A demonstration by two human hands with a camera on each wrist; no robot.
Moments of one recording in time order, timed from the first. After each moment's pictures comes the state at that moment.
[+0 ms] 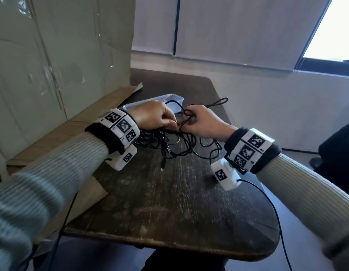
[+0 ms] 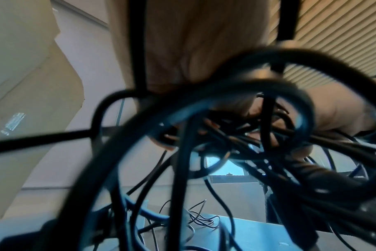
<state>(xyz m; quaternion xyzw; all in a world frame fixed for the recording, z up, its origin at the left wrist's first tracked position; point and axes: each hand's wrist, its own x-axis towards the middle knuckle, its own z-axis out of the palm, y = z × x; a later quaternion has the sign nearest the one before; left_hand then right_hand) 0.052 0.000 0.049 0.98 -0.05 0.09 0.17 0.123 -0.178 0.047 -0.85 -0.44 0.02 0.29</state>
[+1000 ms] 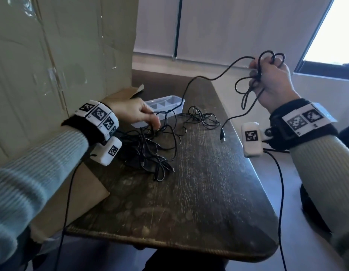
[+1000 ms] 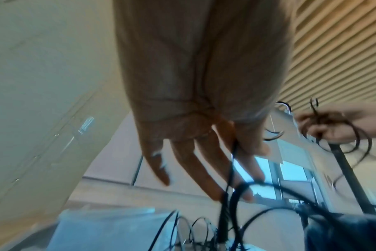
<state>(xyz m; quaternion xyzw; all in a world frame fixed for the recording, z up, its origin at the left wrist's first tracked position) 0.030 0.048 0.059 0.96 0.02 -0.02 0.27 0.183 -0.239 0.133 -0.56 -0.15 -0.04 0.81</state>
